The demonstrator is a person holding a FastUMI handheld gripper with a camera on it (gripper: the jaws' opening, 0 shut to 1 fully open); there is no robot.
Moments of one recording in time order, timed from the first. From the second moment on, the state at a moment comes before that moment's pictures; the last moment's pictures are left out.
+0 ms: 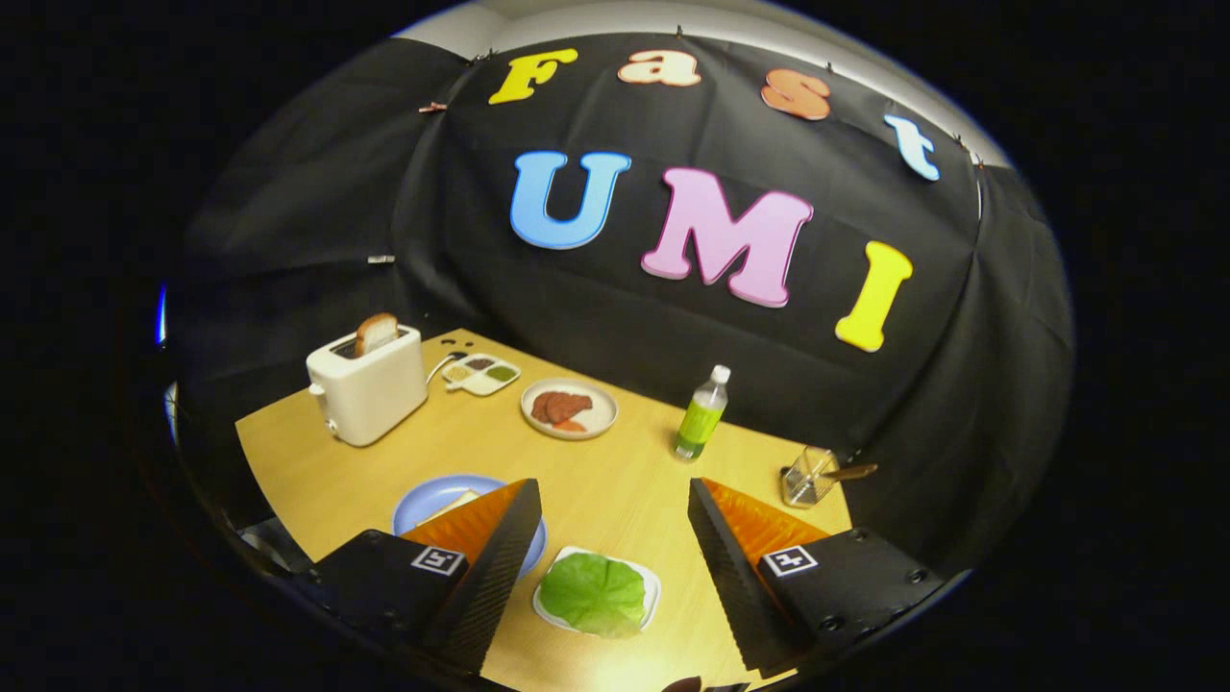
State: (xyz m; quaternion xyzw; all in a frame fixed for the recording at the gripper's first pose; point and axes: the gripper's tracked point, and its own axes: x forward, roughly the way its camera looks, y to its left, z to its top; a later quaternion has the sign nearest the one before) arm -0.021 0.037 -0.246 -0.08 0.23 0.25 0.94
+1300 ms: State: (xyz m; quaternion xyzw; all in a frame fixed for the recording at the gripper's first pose) arm -0.024 0.032 -0.488 -0.10 0.49 0.33 0.80
